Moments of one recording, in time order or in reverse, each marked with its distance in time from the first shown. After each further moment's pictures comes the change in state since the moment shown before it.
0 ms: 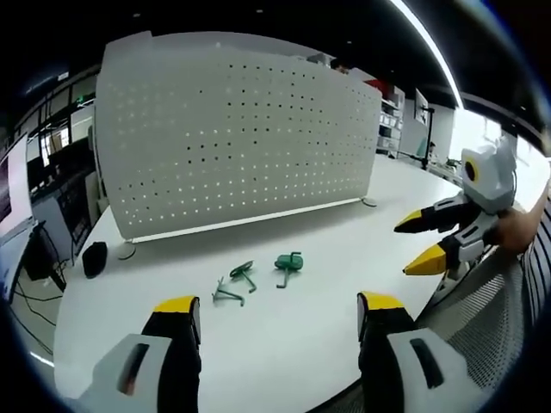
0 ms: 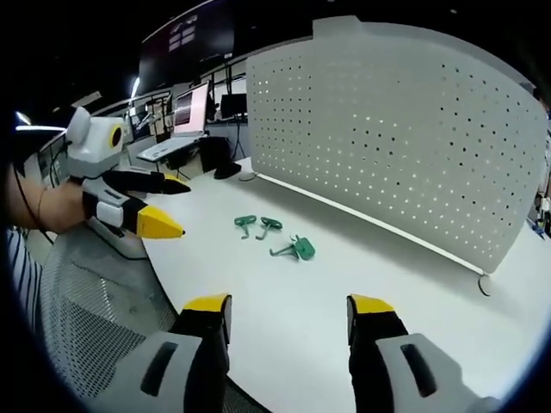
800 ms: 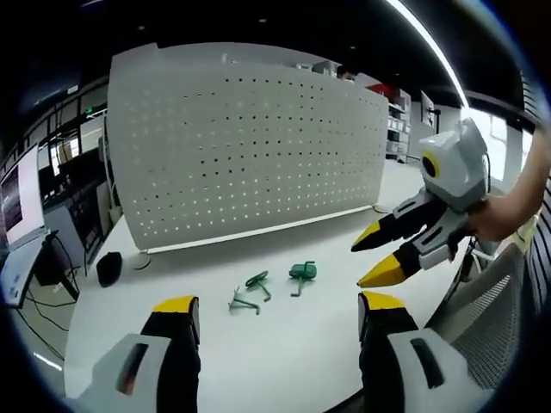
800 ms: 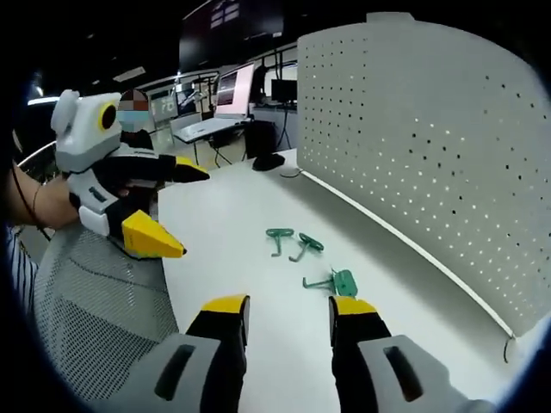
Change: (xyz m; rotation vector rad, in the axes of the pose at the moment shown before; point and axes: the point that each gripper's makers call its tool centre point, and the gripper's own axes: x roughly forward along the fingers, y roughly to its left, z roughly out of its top) left arm -0.007 0.010 0.010 0.021 -0.048 0.056; right arm 0.076 0.033 0.035 -0.149 0.053 0.207
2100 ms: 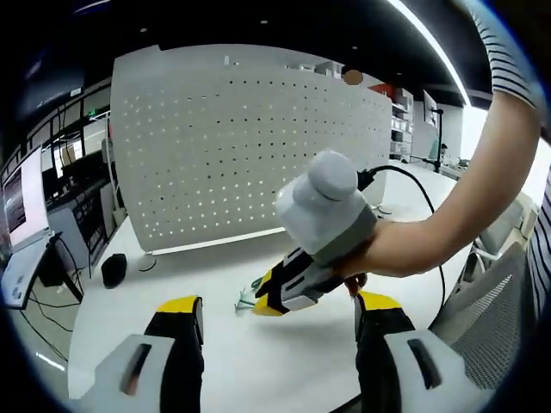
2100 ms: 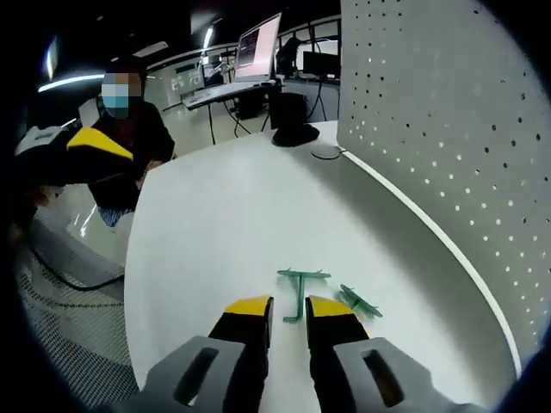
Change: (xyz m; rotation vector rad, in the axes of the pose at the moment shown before) left arm 0.000 0.005 0.001 0.006 -0.004 0.020; right arm 0.142 0.024 0.012 -0.081 0.147 0.131
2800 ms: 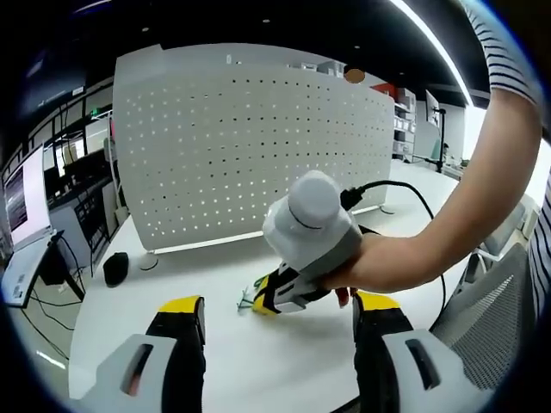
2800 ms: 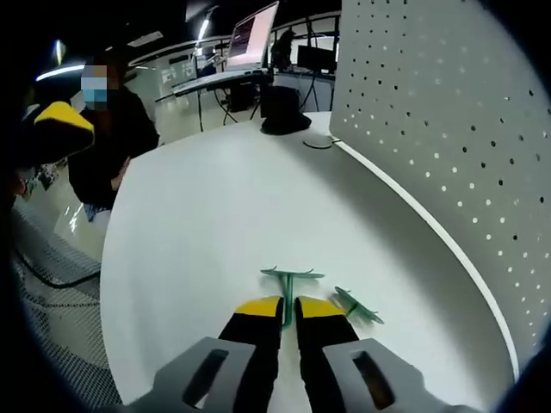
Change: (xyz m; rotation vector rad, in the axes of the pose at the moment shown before) left arm 0.000 0.002 0.000 -0.004 0.004 0.011; right arm 0.015 -0.012 -0.006 -0.003 0.018 -0.061
